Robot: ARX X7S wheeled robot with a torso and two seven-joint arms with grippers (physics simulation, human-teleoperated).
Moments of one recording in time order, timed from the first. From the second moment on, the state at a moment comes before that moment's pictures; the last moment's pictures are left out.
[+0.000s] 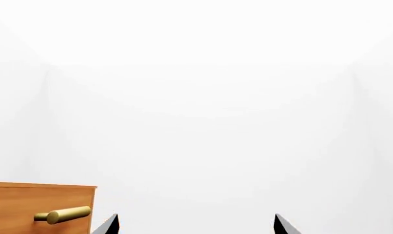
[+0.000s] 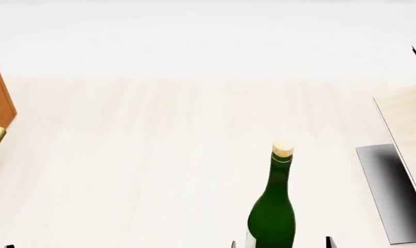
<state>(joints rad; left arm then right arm) 0.37 -0.24 0.22 0.59 0.07 0.47 -0.33 -0.31 0.25 -0.24 -0.56 0.00 -0.37 0.27</state>
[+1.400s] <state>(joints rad) 0.36 -0.28 0.24 0.59 0.07 0.46 -0.37 -0.29 0.29 -0.27 -0.55 0.03 -0.35 0.29</state>
